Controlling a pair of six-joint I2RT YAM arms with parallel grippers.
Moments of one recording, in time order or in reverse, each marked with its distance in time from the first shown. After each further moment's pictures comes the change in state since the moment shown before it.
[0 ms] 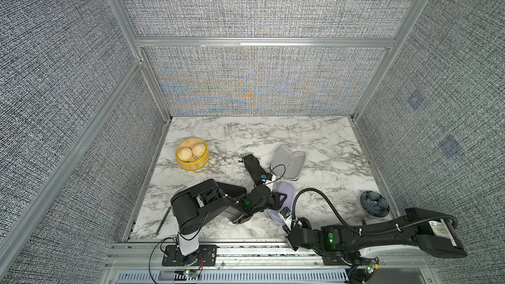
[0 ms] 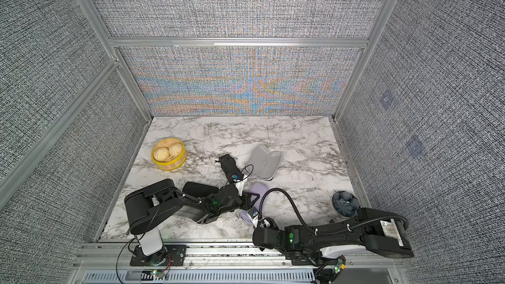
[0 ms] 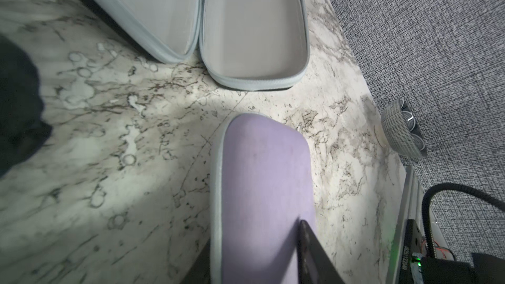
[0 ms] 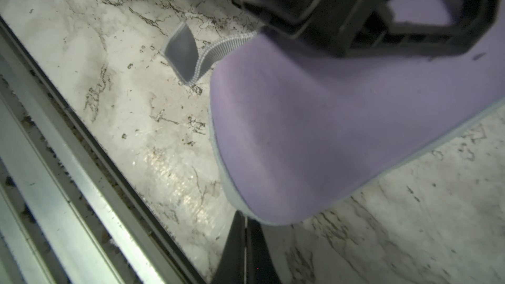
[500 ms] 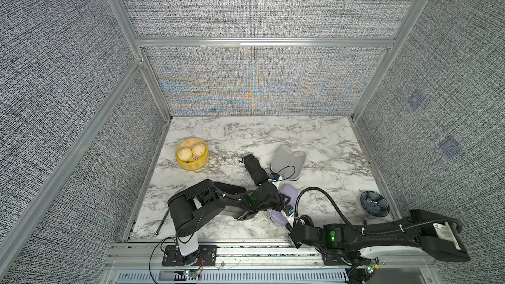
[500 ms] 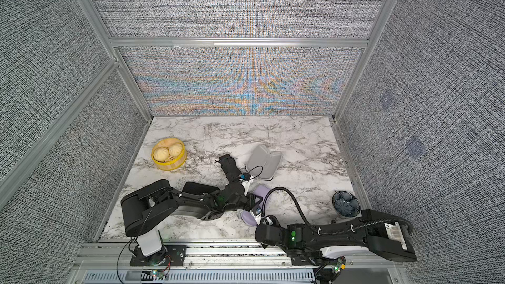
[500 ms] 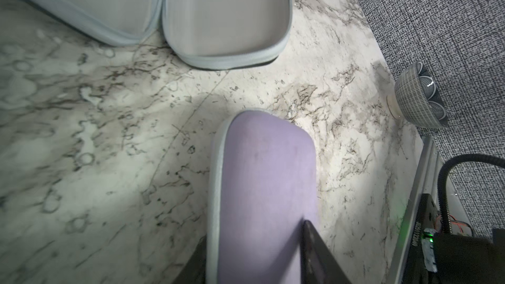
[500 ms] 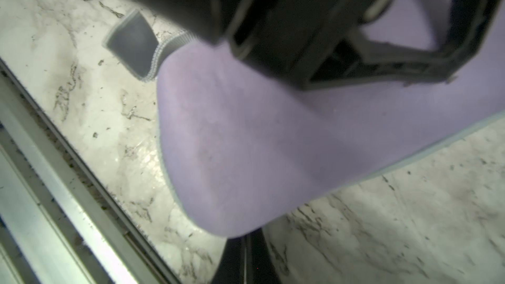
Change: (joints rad) left arm -0.016 -0.048 0.100 -0.267 0.035 0.092; right arm -0.045 -0.047 -0.021 -0.040 -0.034 -0.008
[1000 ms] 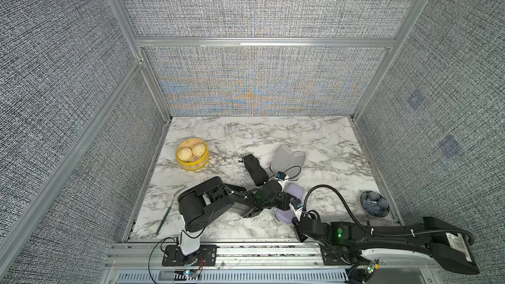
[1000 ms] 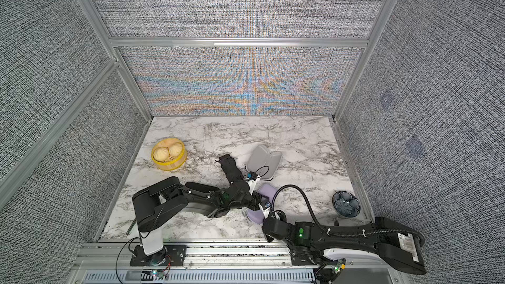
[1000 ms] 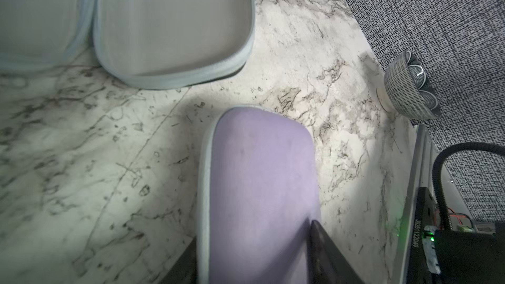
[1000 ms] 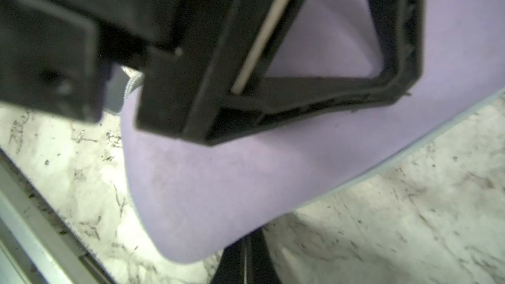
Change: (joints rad) left arm -0.011 0.095 0.088 0.010 0.072 0.054; right arm -0.115 -0.124 -0.071 -0.023 0.000 0.005
